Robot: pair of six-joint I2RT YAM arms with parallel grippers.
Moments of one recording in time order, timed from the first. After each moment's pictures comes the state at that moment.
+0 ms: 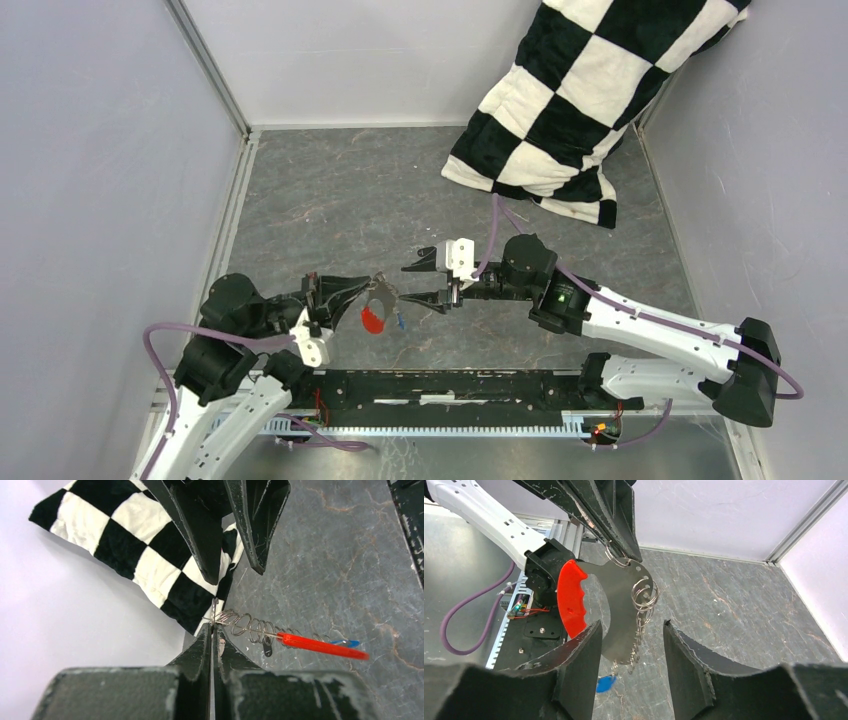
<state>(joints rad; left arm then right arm) -0.52 0.34 0.76 -0.51 0.77 1.01 1.09 1.08 0.85 0.23 -0.42 -0.23</state>
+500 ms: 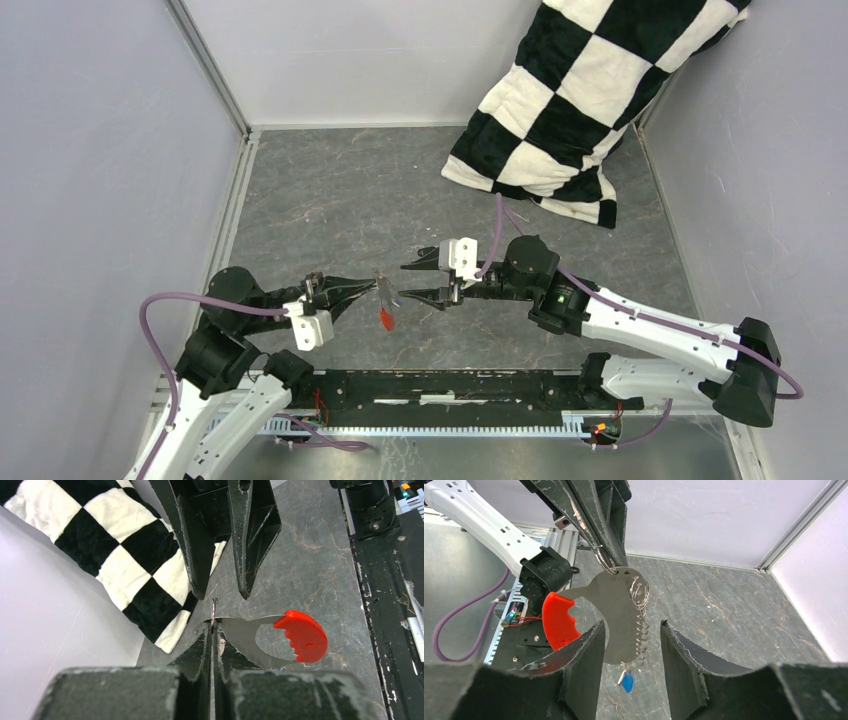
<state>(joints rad) -0.52 0.39 0.79 -0.45 0.82 0.74 1.09 1.08 0.84 0.28 -0.40 -0.23</state>
